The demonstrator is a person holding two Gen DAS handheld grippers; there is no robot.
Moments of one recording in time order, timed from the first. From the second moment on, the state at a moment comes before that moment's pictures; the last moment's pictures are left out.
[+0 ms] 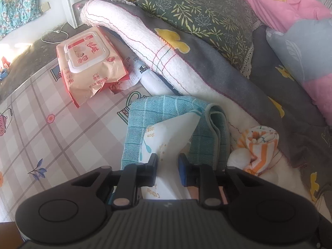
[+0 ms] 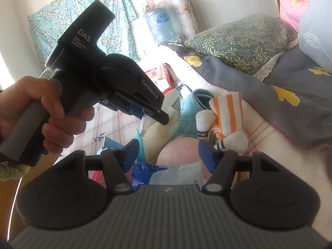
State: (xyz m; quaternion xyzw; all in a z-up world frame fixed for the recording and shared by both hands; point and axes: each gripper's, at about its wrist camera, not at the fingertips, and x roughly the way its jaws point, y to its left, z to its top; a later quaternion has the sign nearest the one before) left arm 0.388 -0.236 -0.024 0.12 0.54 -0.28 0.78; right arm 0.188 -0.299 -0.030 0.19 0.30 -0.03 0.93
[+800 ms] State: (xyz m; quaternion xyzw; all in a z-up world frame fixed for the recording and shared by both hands) left arm 0.282 -0.122 0.105 -0.11 0.47 -0.40 0.78; right arm 0.115 -0.359 -0.013 0.51 0.16 0.16 0.83
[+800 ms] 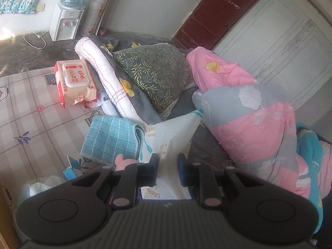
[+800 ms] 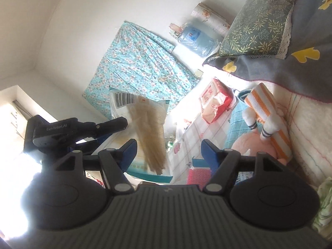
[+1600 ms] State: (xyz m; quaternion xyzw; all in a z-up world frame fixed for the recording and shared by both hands) left arm 0.165 0.031 0.143 -0.25 0.39 -0.38 0.80; right arm 0.120 -0.251 0.028 0.58 0.19 0.38 0.70
